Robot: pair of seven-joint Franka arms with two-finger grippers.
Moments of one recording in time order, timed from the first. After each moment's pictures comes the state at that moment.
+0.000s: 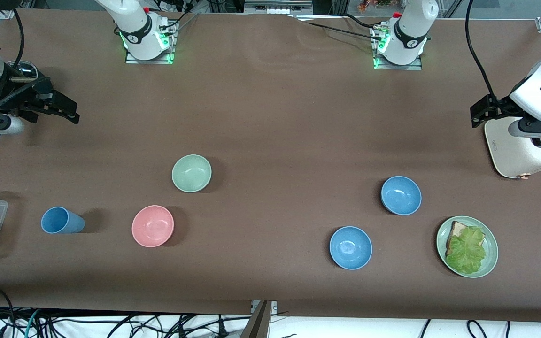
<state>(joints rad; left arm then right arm) 0.02 0.02 -0.09 -1.62 0.10 1.61 0.02 0.08 0.10 0.04 -1.46 0.01 1.52 0.12</state>
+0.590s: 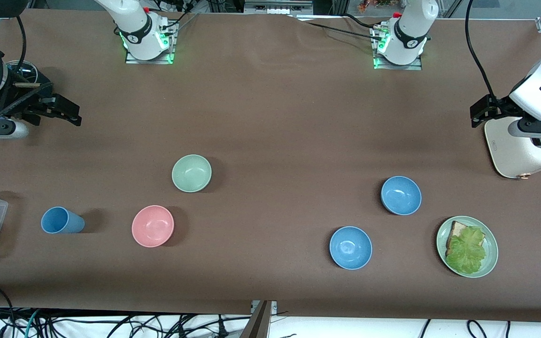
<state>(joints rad) 0.02 0.02 -0.09 -1.62 0.10 1.61 0.02 0.08 0.11 0.04 -1.46 0.01 1.52 0.12</state>
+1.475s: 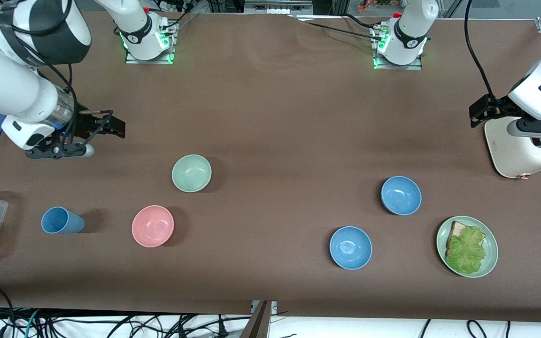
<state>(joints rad) 0.02 0.02 -0.09 -1.62 0.10 1.61 0.02 0.12 0.13 0.07 -1.71 0.04 1.72 0.12</state>
